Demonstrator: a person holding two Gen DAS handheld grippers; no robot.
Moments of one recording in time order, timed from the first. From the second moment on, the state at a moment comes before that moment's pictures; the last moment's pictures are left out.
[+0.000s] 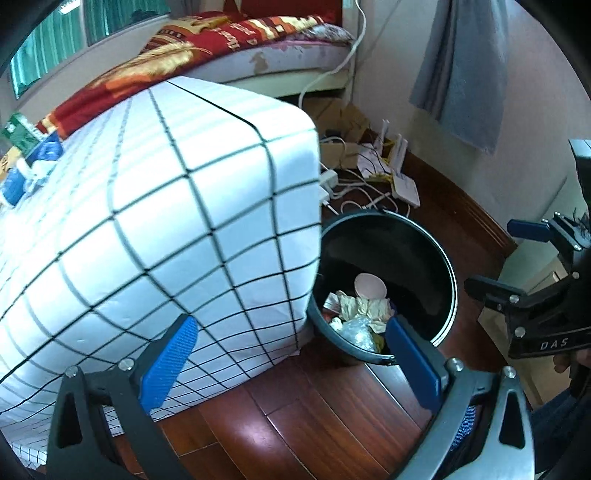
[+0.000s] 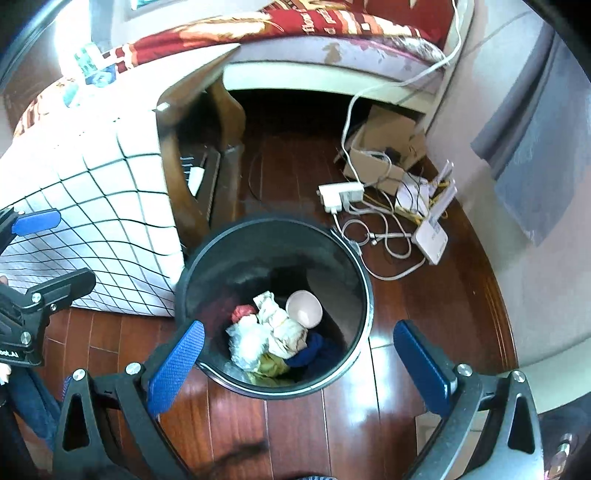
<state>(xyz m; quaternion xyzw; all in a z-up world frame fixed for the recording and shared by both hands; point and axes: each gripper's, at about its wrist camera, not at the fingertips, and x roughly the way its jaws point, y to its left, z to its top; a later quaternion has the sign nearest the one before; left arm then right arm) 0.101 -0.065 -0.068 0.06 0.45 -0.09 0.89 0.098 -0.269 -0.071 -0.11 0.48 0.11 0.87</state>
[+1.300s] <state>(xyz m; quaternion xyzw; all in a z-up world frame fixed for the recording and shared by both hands) 0.067 0.171 0.016 -0.05 0.36 0.10 0.93 0.128 -0.050 0.029 -0.09 0.35 0.32 0.88</state>
